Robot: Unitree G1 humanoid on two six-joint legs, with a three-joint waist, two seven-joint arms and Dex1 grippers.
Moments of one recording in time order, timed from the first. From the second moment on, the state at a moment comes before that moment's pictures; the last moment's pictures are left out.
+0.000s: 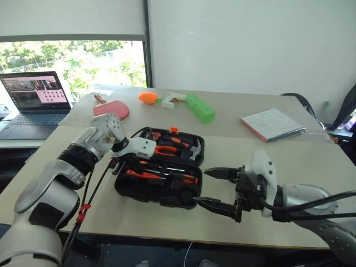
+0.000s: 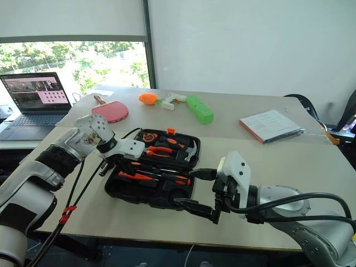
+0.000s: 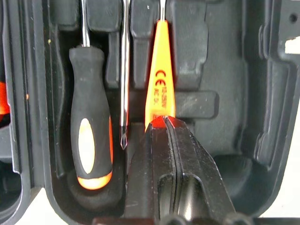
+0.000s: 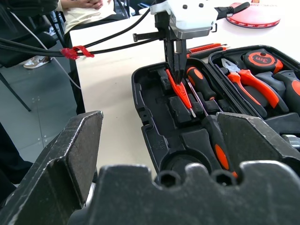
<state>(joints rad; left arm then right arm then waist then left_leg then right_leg) -1.17 0.74 -0.71 0.61 0.08 0.16 -1.61 -0.22 -0.83 -0.09 -0.82 1.00 0.84 0.54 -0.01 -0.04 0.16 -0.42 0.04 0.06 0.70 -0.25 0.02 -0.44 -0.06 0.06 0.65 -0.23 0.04</state>
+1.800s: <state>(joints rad) -0.37 1.11 0.22 0.04 -0.10 1.03 -1.26 -0.44 -0.83 -0.05 -0.63 0.98 0.83 0.70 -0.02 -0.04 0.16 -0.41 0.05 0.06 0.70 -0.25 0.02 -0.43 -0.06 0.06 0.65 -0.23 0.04</state>
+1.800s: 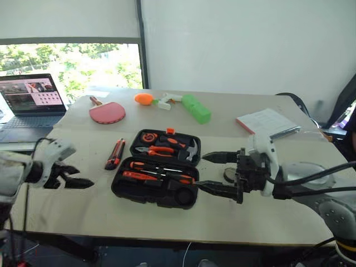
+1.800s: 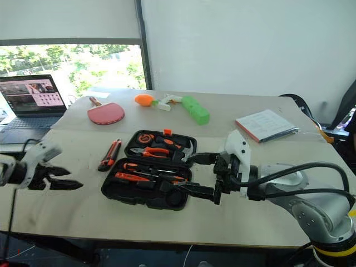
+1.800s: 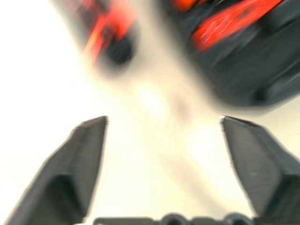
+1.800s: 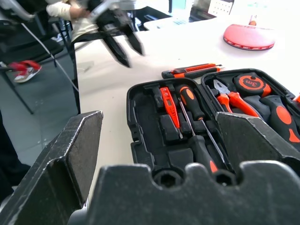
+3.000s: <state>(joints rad) -1.30 0.55 -0.18 1.19 0.03 0.92 -0.74 -0.35 -0.75 -0.03 -0.74 0.93 0.83 0.63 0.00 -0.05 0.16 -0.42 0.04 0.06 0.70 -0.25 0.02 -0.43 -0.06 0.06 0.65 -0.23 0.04</state>
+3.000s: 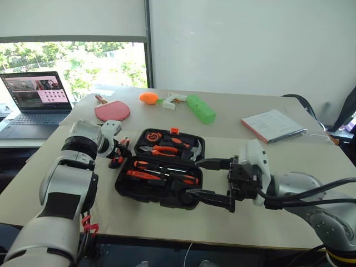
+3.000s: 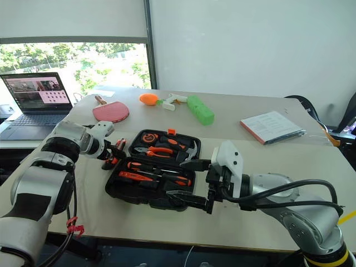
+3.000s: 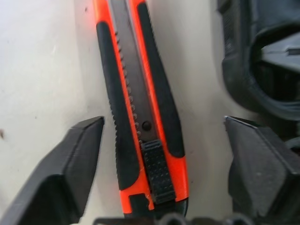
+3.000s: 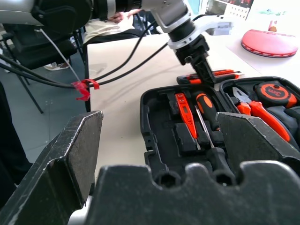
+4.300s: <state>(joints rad) -0.97 0.95 -0.68 0.17 -0.07 0.18 -1.61 -0.23 -0.87 -0.12 -0.80 1.01 0.83 0.63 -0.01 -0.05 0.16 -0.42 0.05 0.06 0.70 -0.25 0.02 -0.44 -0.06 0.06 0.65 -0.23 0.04</state>
